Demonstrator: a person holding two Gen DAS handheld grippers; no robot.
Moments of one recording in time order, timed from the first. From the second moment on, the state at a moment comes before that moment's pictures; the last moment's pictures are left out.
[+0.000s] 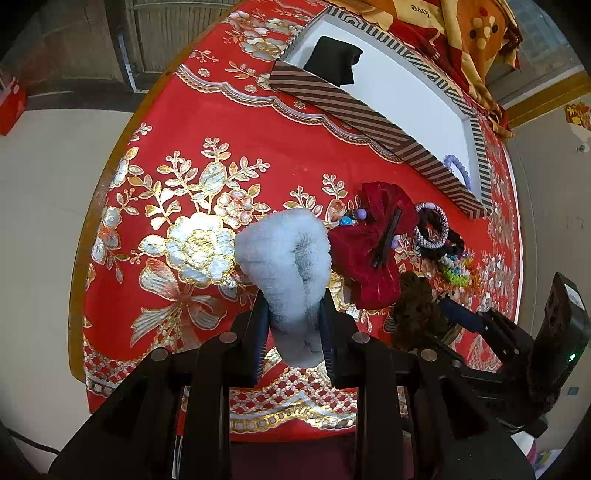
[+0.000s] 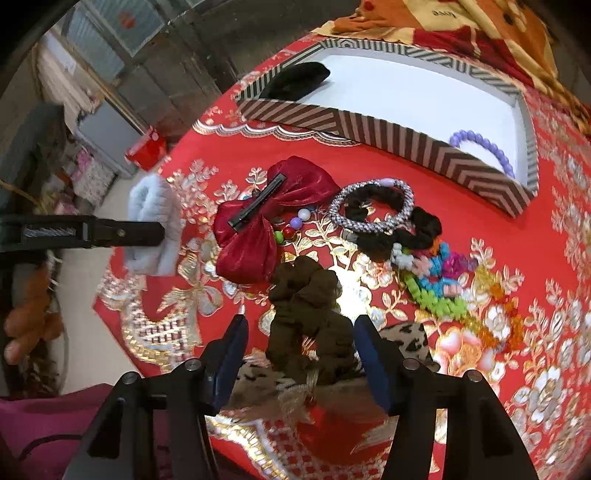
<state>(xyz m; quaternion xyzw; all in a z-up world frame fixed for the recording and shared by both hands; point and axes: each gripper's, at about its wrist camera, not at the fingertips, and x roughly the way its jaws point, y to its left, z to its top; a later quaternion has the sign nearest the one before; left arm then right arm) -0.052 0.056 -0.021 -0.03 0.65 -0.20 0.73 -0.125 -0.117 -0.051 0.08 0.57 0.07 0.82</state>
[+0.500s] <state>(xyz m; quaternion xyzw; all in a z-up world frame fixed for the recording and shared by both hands) -0.048 0.061 0.002 -0.04 0.64 -0.22 0.74 -0.138 -0.141 -0.023 0.12 0.53 0.08 0.84</state>
